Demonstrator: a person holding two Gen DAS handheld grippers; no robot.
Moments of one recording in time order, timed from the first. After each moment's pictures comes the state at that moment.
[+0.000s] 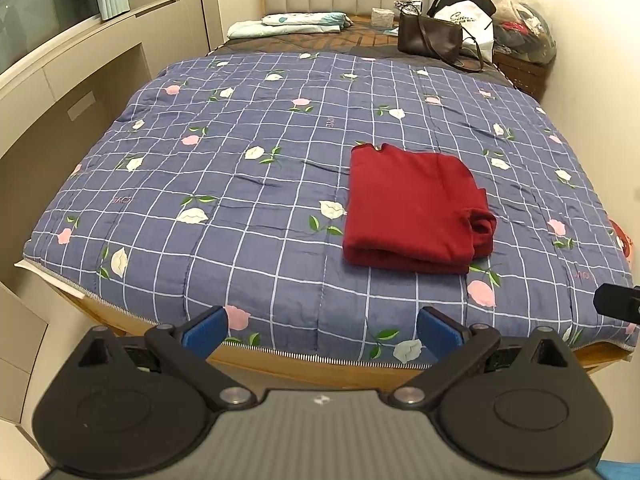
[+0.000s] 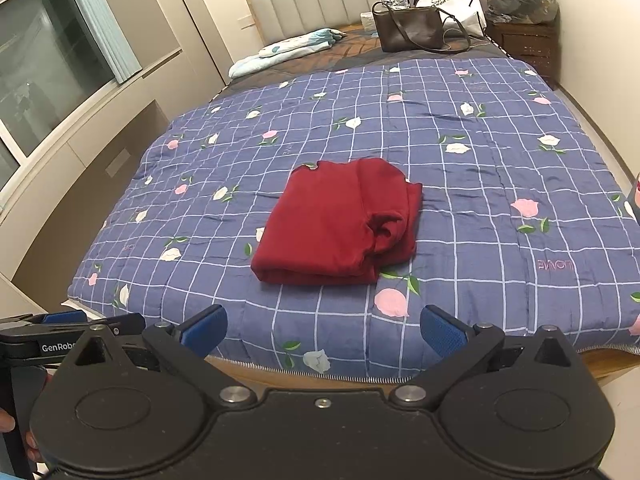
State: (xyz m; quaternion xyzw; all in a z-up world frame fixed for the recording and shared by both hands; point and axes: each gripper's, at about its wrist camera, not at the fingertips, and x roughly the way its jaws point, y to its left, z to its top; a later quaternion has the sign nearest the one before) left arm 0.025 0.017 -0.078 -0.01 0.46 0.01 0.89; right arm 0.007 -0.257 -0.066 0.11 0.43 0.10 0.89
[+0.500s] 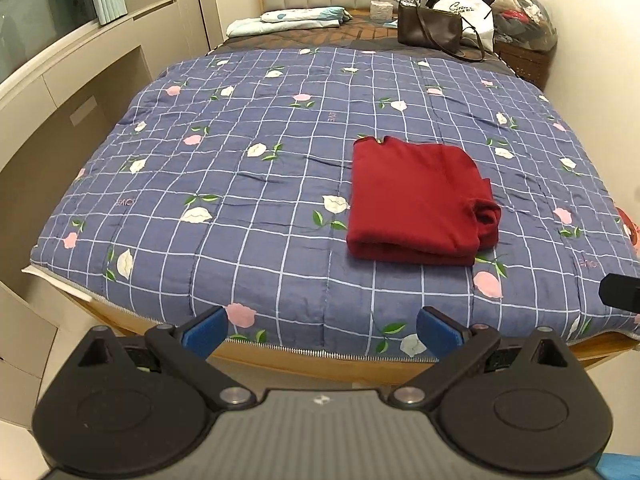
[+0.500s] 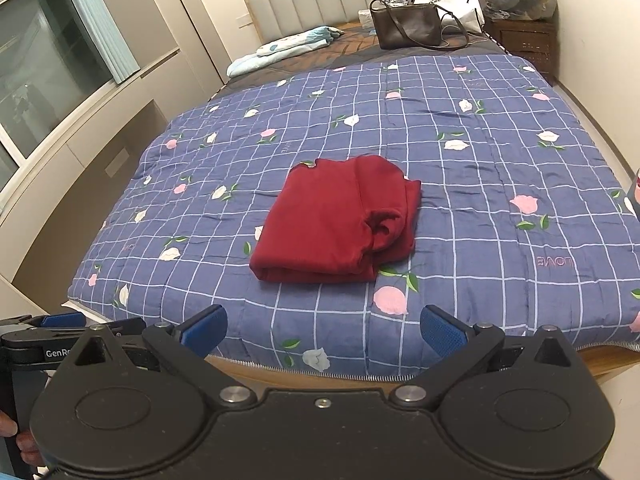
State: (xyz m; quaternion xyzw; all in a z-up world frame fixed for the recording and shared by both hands) left arm 0.026 0.012 -0.080 0.01 0.46 0.01 0.89; right arm 0.009 -0.257 -0.068 0.12 0.43 0.10 0.89
